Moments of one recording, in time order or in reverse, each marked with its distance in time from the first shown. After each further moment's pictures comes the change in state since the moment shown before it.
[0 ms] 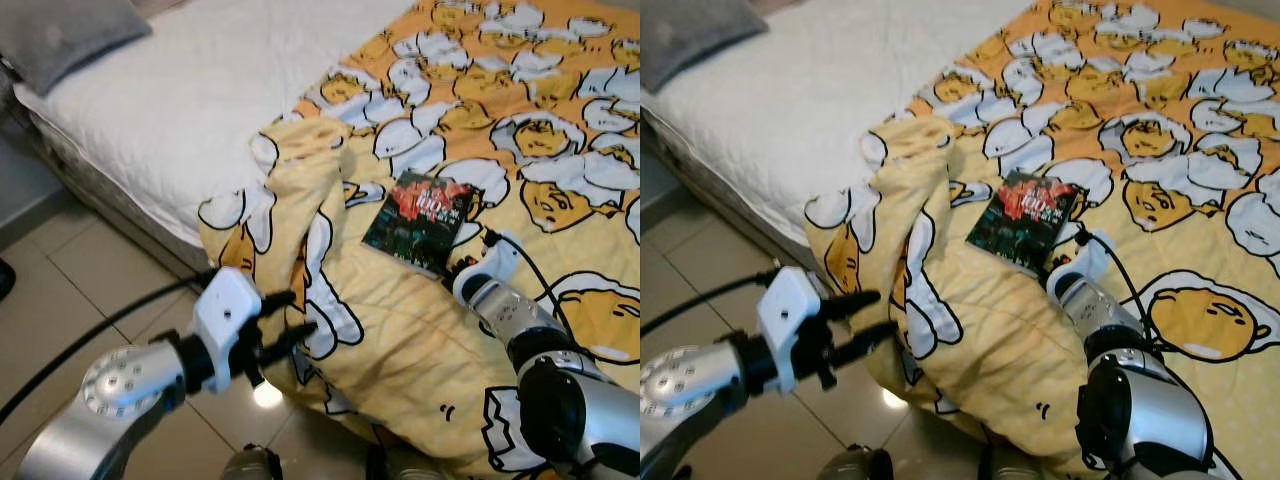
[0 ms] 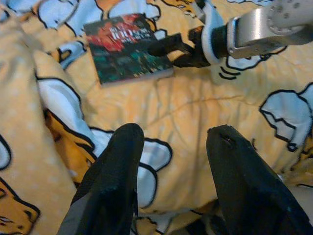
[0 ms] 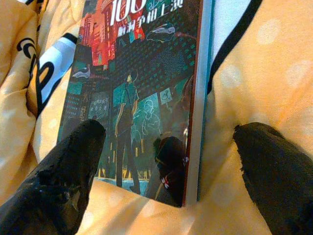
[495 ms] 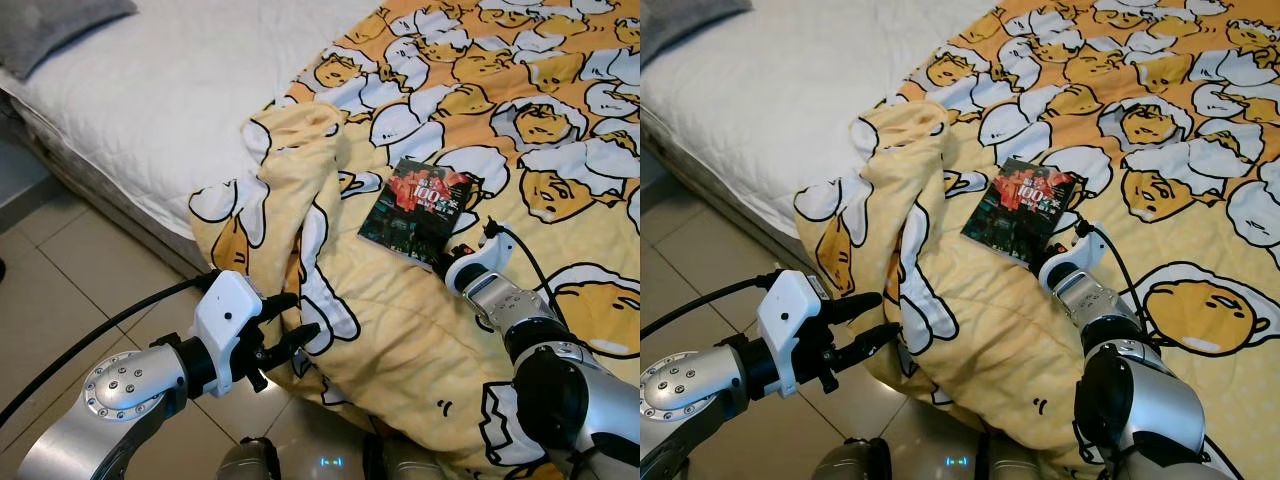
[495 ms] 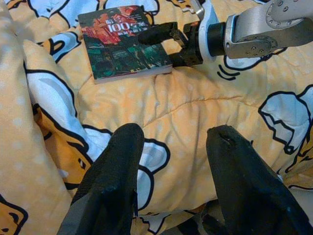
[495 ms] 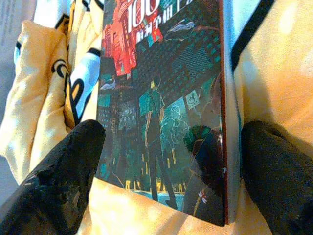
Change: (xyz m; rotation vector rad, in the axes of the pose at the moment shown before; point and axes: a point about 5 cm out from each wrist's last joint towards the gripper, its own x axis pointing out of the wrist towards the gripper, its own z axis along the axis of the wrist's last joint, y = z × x) left arm 0.001 0.000 0.002 -0.012 -0.007 0.012; right arm 0.003 0.017 0.003 0.207 -0.006 0.150
